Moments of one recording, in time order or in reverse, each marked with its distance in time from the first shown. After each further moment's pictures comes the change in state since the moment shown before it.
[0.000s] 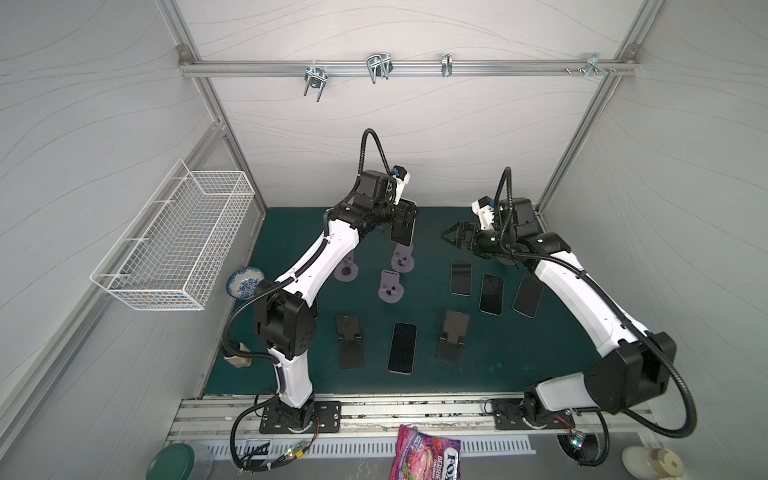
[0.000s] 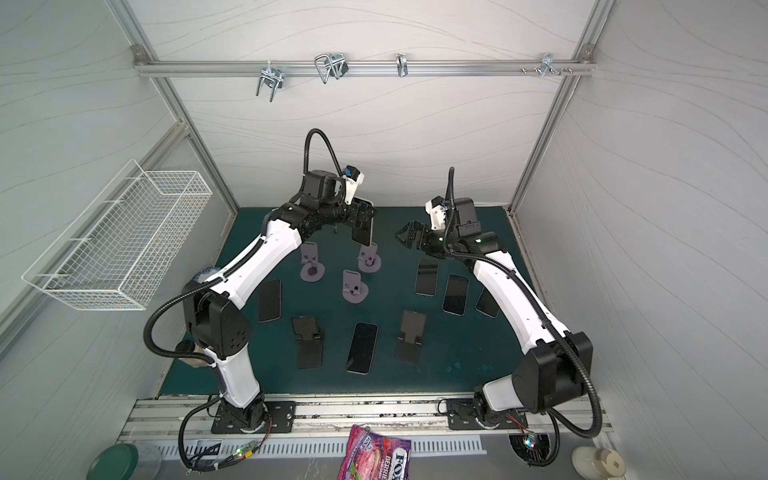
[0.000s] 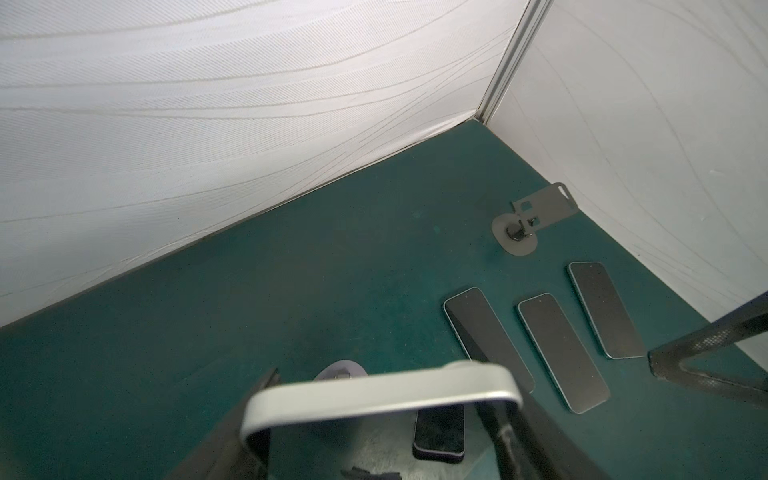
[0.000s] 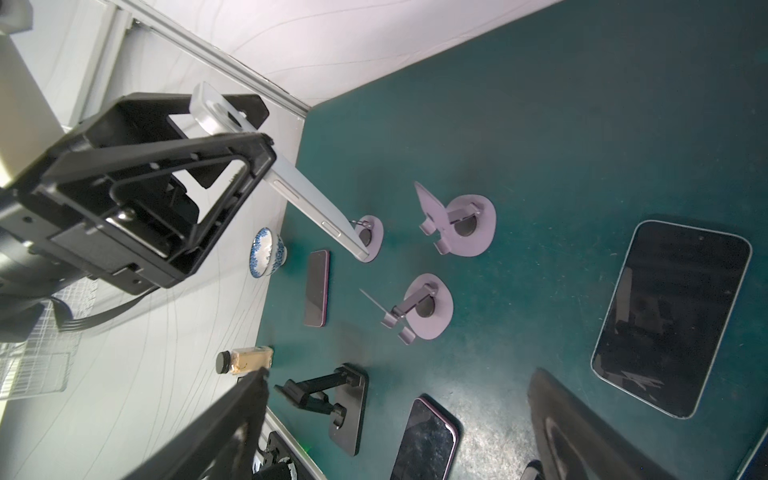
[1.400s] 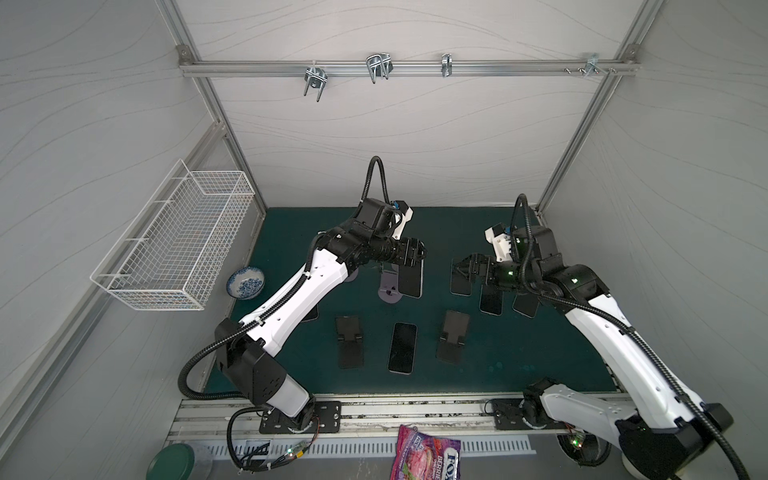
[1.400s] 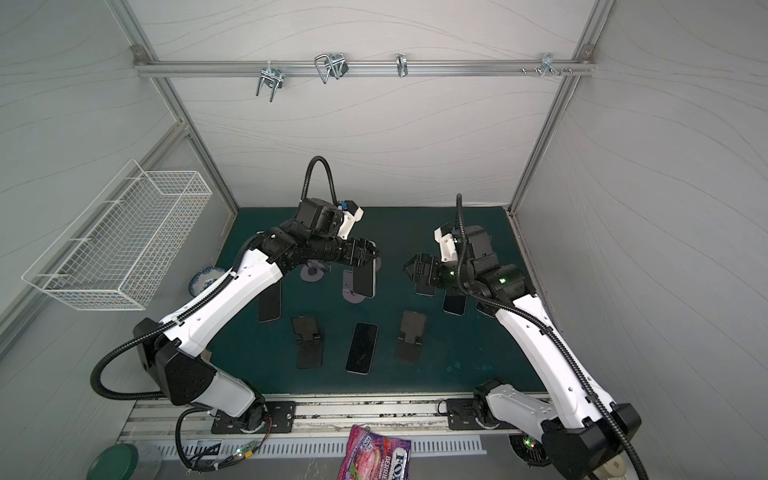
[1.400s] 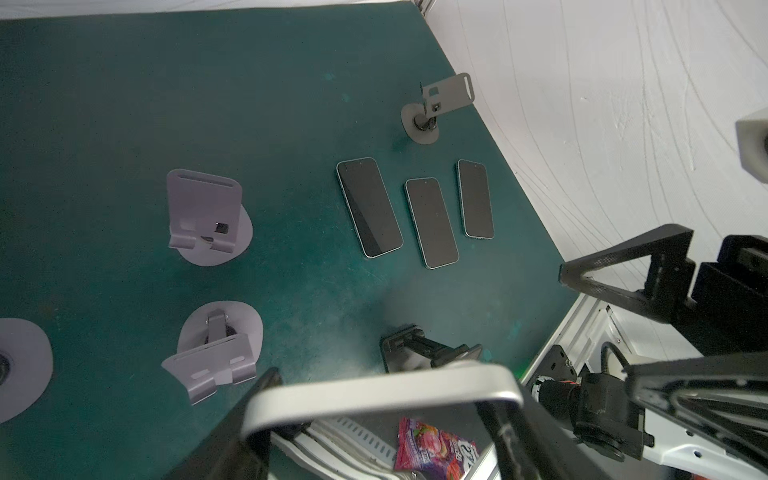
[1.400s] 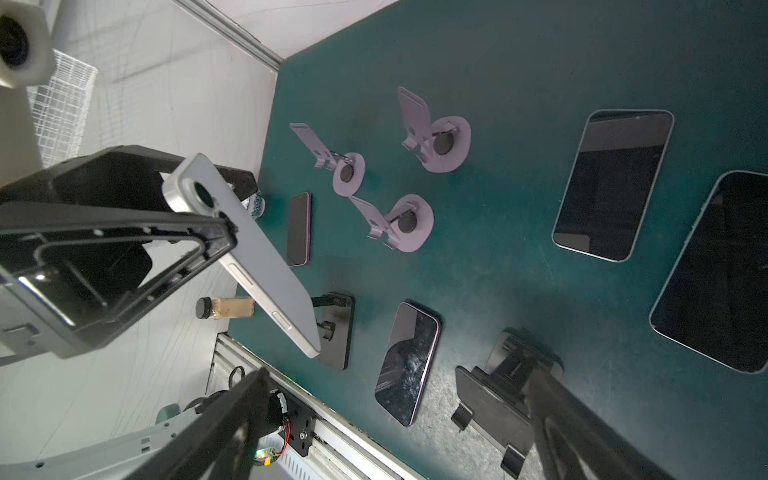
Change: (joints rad) left arm -0.146 -0.265 -0.264 -0.226 0.077 -0.296; right arm 0.074 -0.317 -0.158 -0.243 0.134 0.021
